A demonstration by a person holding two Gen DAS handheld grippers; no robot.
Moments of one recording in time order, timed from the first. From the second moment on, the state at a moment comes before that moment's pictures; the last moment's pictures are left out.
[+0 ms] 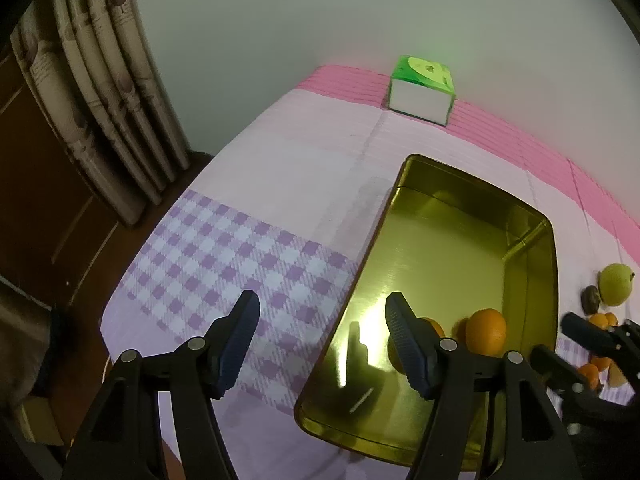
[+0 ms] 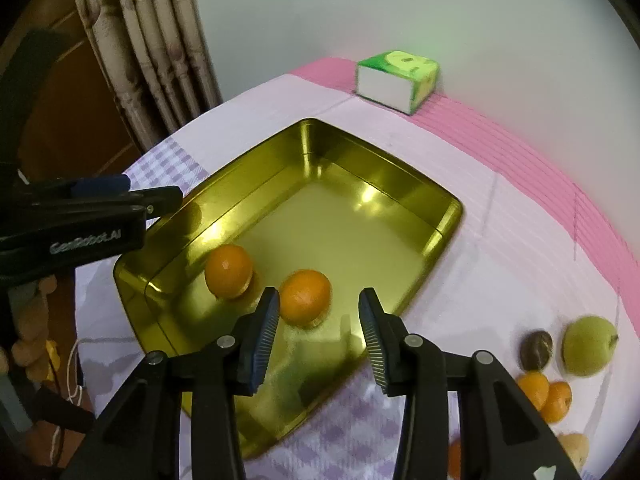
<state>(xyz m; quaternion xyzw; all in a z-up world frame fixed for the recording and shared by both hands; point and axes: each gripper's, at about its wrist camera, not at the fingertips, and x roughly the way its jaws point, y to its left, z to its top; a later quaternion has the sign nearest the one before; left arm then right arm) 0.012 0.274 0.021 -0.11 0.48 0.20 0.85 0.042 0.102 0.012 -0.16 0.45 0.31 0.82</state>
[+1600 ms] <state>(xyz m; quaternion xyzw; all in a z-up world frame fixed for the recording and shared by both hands) 0.013 0.134 0.025 -0.01 0.49 0.03 0.87 0.021 -0.082 -0.036 -0.08 0.52 0.21 0.82</state>
